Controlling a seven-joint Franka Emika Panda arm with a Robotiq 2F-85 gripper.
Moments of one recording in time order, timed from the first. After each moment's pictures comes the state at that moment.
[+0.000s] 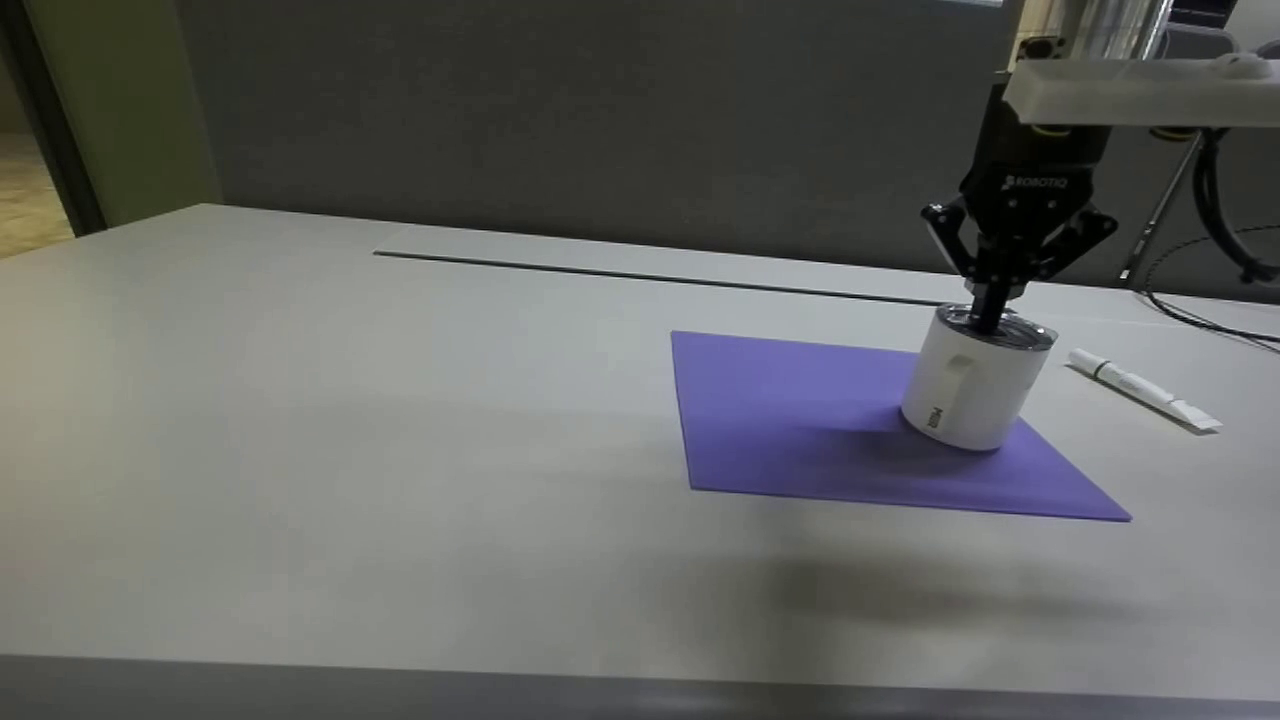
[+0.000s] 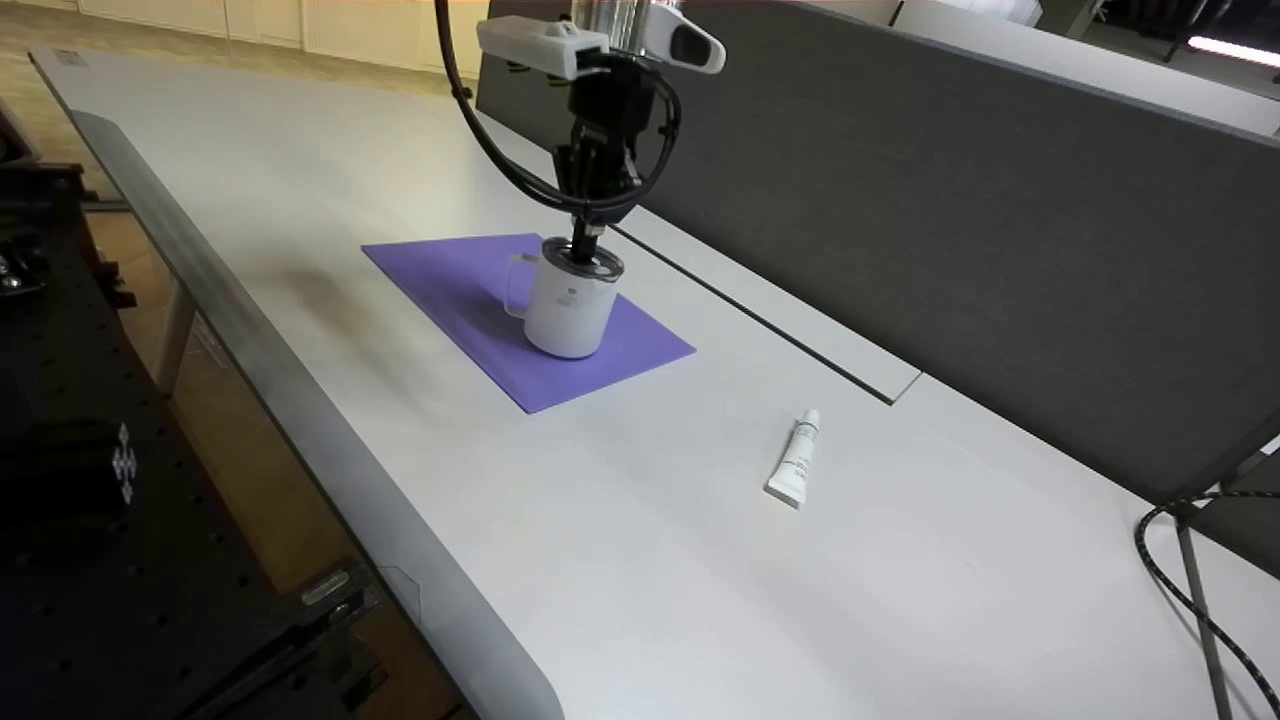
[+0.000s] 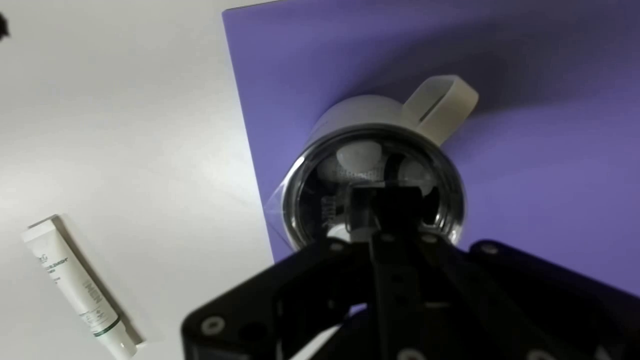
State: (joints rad) arm -0.04 0.27 -0.09 -2.39 -0.15 2.68 0.19
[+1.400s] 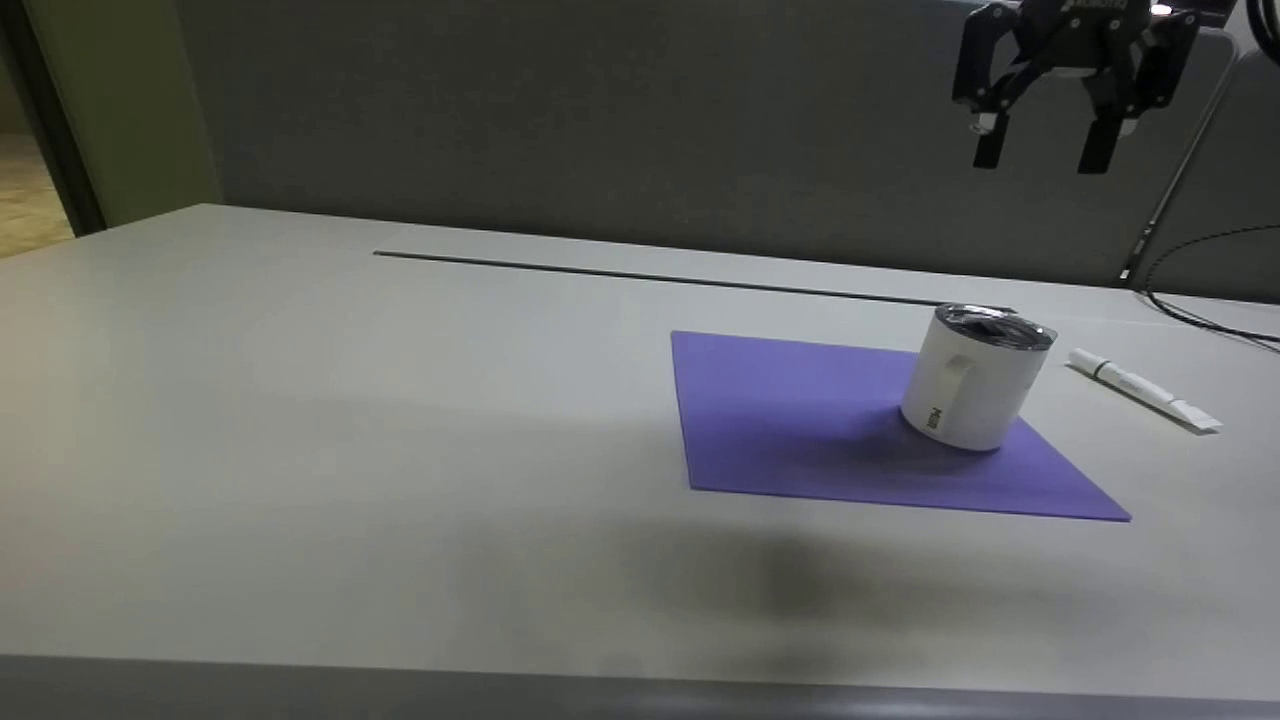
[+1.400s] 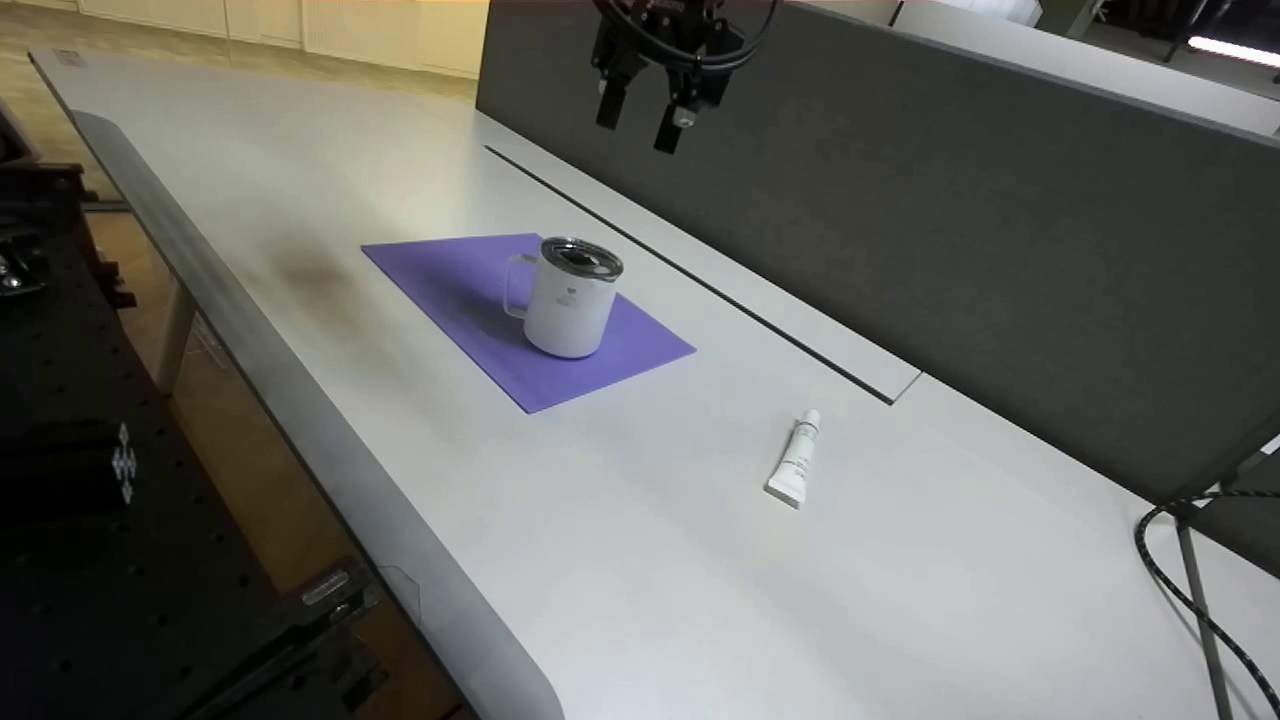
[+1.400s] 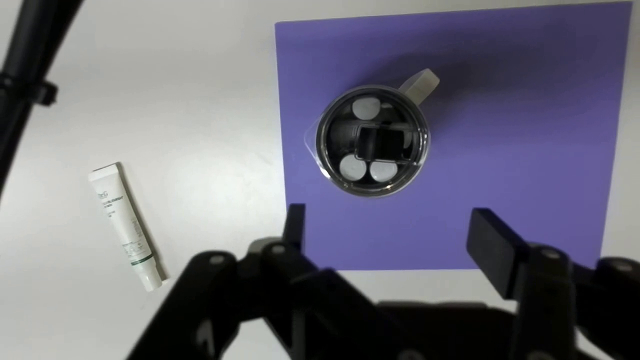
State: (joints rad) arm -0.05 0.15 -0.09 -2.17 -0.06 2.22 -0.01
